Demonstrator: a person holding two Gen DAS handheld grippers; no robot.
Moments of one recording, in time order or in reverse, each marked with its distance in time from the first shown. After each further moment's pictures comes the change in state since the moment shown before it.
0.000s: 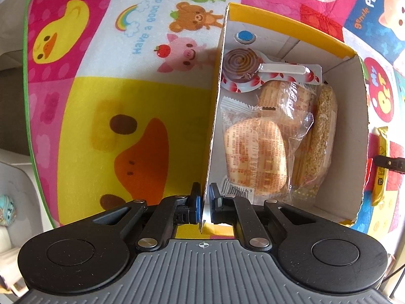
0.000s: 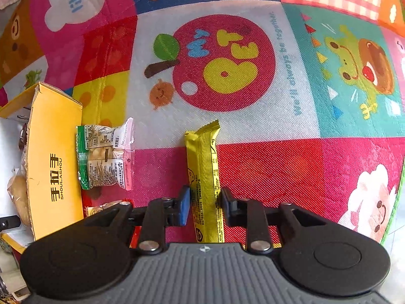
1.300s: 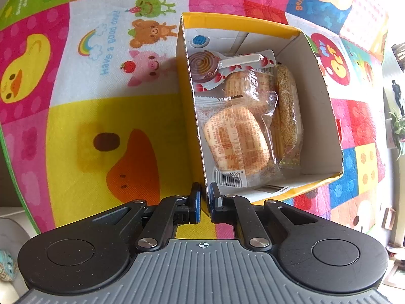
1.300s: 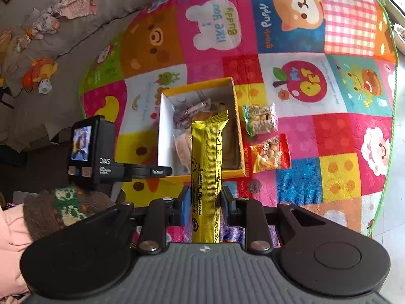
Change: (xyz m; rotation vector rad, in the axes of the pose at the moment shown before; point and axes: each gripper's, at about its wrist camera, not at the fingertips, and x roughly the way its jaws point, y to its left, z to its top) left arm -0.014 0.017 -0.020 0.230 -0.073 -0.170; right arm -0.223 0.182 -0.125 -0.018 -0.167 0.145
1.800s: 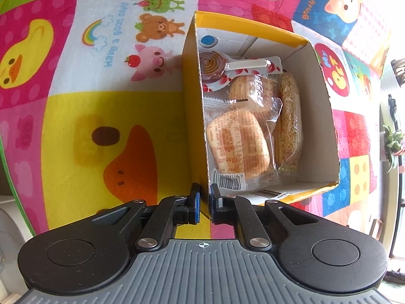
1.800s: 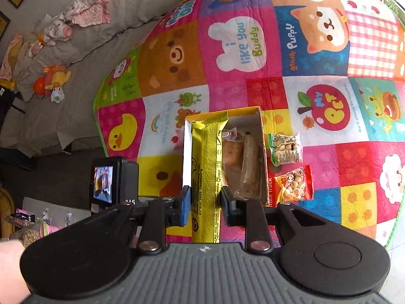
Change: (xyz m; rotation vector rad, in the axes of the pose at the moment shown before) left arm 0.001 0.009 0.000 -0.069 0.000 -0.046; right arm 0.015 0.026 0.050 -0.014 -0.025 0.048
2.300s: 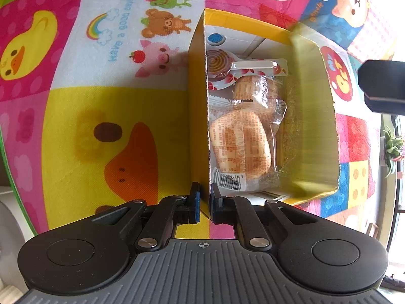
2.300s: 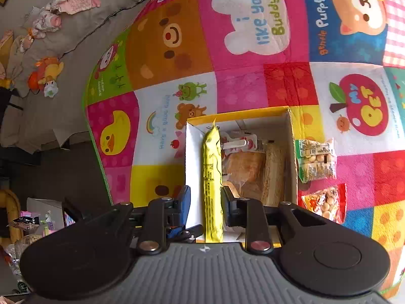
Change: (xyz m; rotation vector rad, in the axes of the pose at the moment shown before) left arm 0.002 0.002 0.004 -0.040 0.029 0.005; right arm 0.100 -0.004 0.053 0.022 0.111 0.041
